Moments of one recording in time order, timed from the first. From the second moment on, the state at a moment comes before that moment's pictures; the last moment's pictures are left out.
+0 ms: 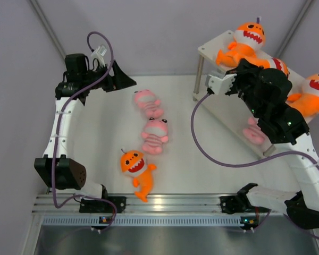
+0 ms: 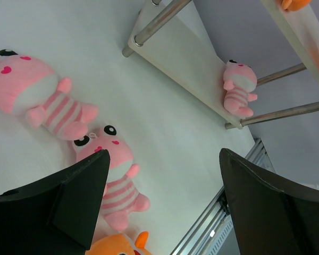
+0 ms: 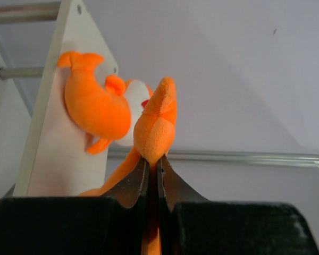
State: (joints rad) left arm -0.01 1.51 1.68 -0.63 0.84 -0.35; right arm 0.58 1.12 1.64 -0.55 0.31 -1.47
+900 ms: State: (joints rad) left arm -0.01 1.51 1.66 -0.63 0.84 -0.34; right arm 0.17 1.30 1.53 -0.60 -0.20 -1.43
